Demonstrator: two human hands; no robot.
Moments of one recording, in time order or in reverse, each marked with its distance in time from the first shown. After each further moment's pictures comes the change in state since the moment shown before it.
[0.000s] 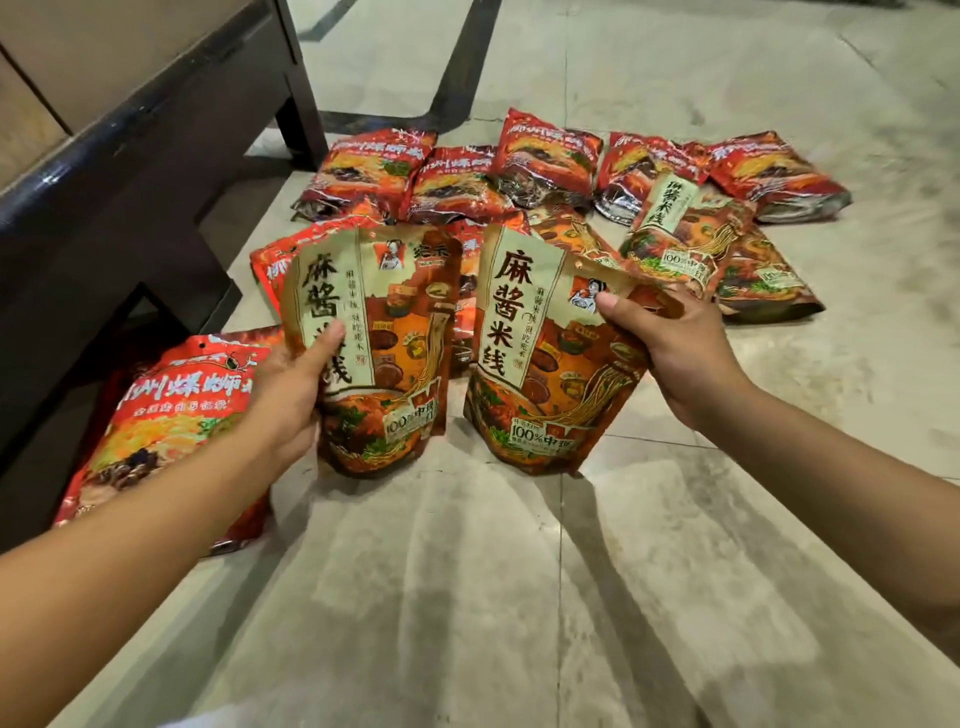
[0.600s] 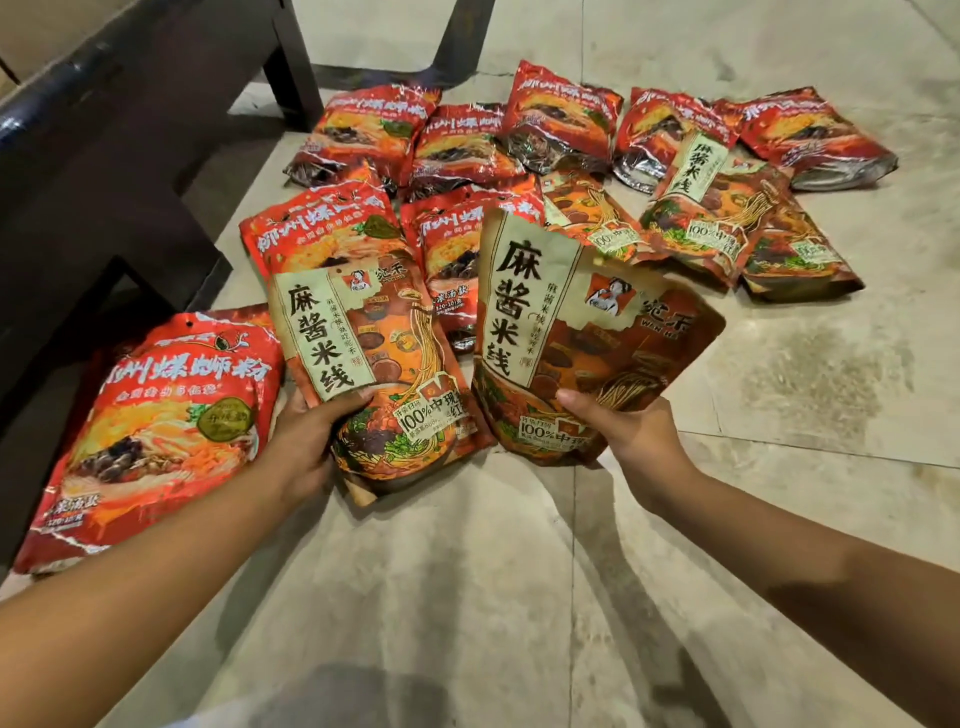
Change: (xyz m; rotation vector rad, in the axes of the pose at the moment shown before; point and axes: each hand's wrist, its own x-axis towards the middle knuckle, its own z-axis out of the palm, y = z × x) left_hand 0.017 -0.074 -0.029 -0.049 0.037 -0.238; right_hand -0.026 0.100 0.014 0.000 0.023 0.212
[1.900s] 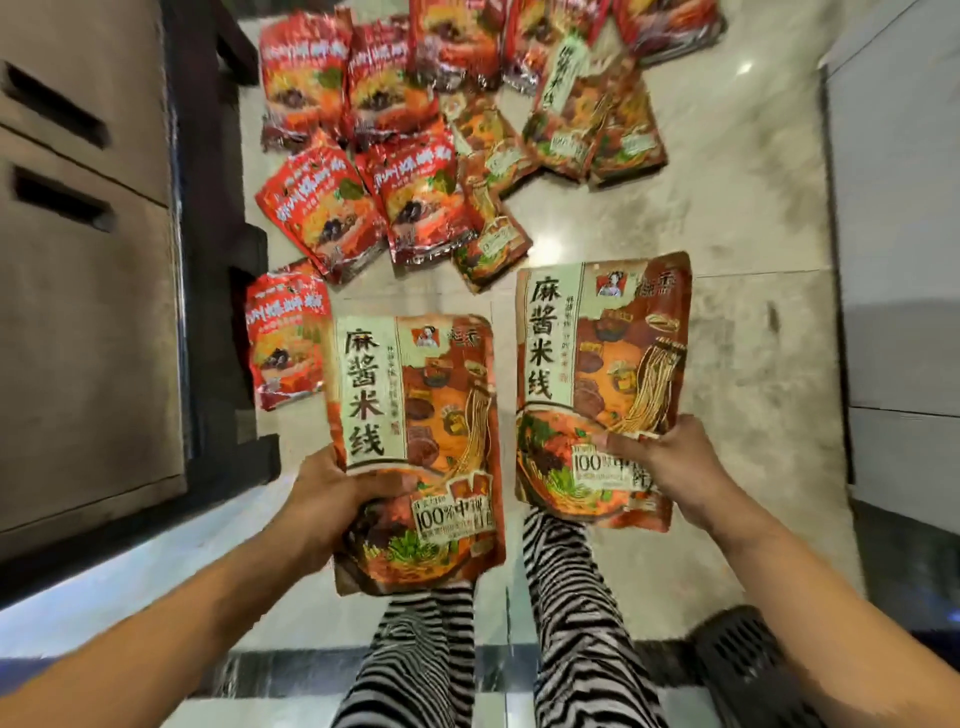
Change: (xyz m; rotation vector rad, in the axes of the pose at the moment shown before) left_hand -0.451 0.271 0.140 0.679 -0.045 -0.463; right_hand -0.319 -0.346 -0.125 -0.179 0.065 0.548
